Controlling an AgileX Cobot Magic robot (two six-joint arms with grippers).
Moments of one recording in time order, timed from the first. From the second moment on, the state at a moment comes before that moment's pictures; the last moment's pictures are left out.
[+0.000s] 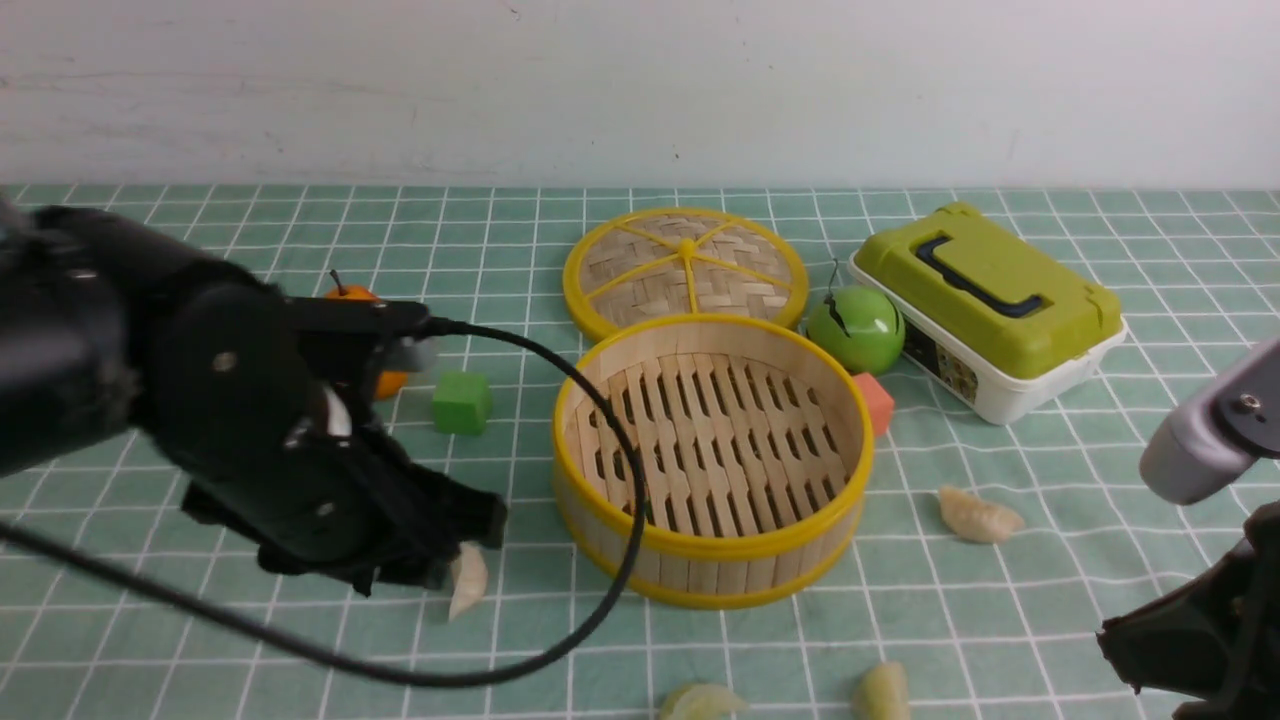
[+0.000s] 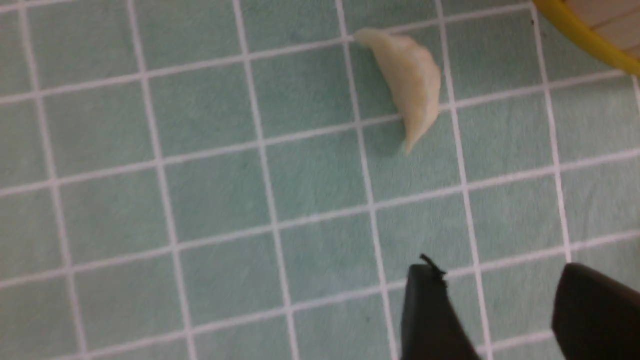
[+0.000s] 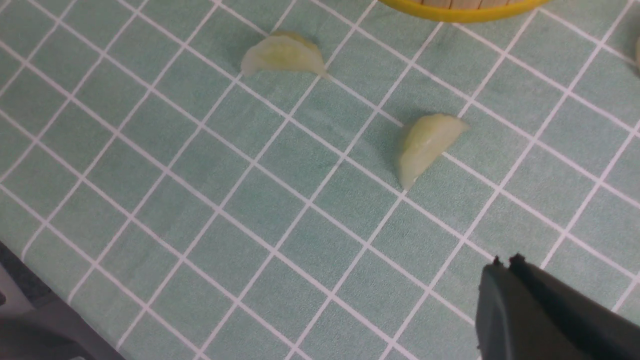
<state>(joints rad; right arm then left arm) 0.34 0.97 -0.81 0.33 0.93 -0.36 -0.48 1.52 -1.04 0.05 0.78 -0.39</state>
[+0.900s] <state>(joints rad) 0.34 0.97 -0.81 0.31 0.92 -0.36 -0.52 1.83 -1.38 0.13 0.85 -0.44</state>
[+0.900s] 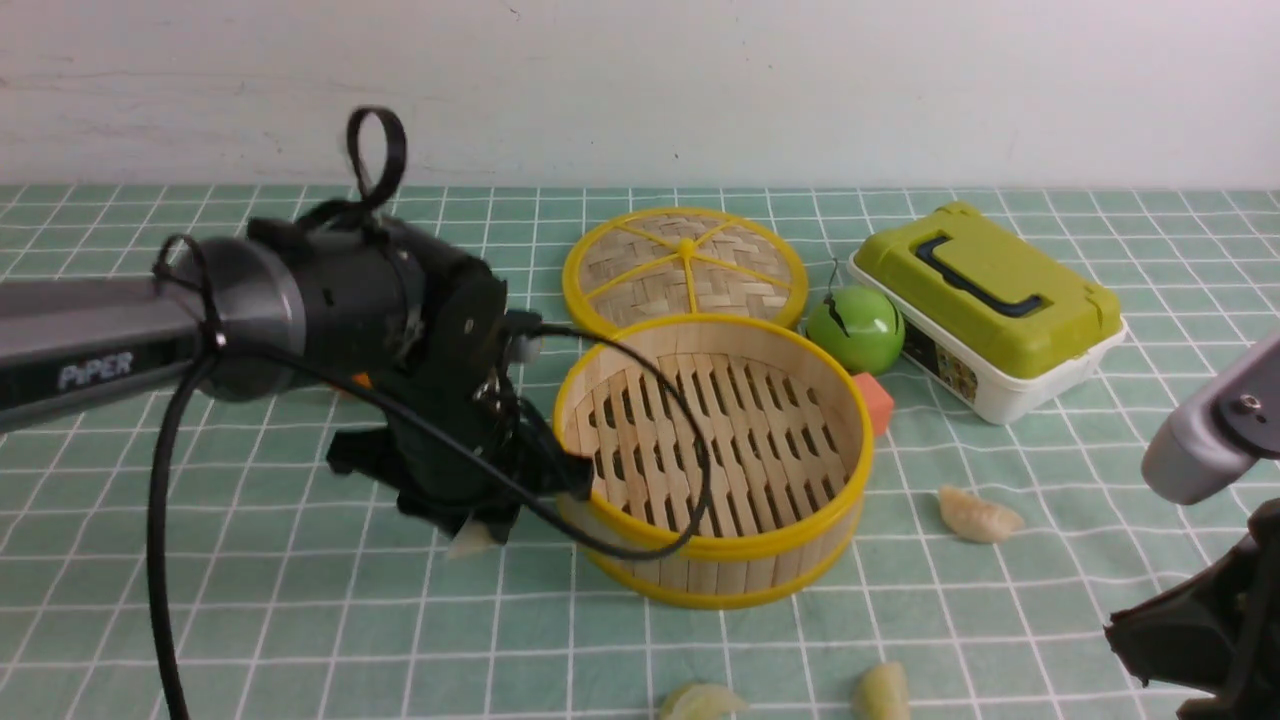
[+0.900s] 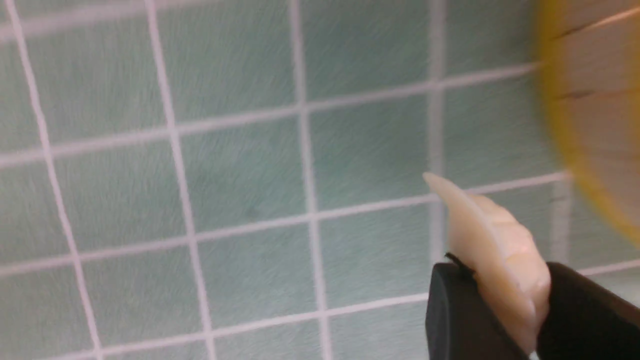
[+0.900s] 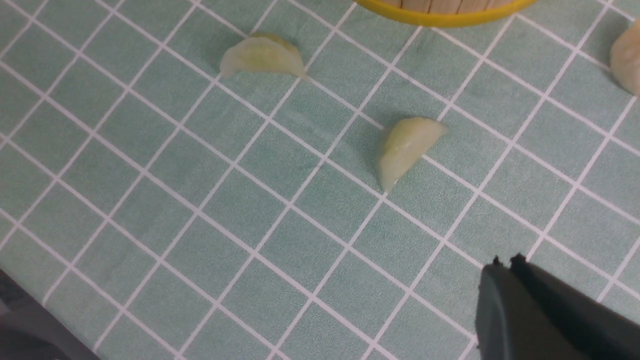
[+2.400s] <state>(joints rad) 0.34 0.66 -0.82 0.18 1.08 -0.22 -0.67 1.89 -1.86 -0.14 1.24 -0.07</state>
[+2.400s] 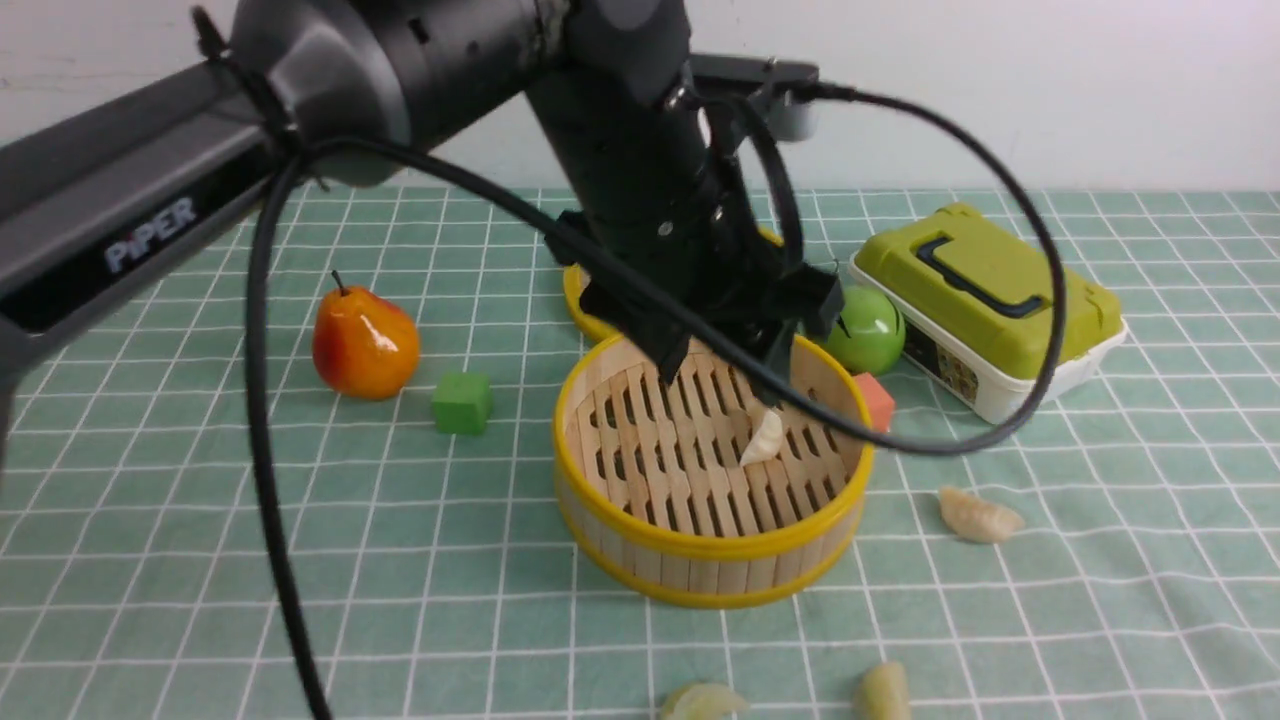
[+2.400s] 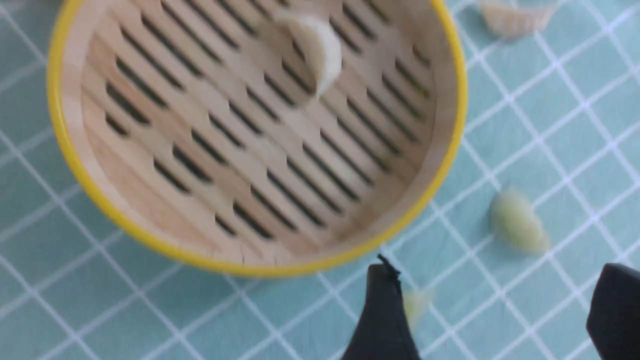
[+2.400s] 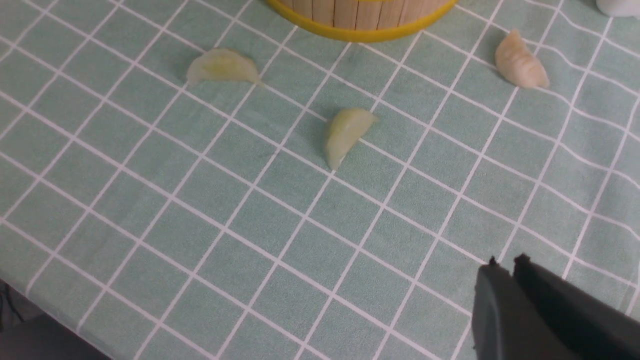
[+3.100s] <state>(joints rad) 0.34 0.65 -0.82 0.18 1.07 -0.22 -0.84 1.98 -1.41 -0.08 0.89 0.17</state>
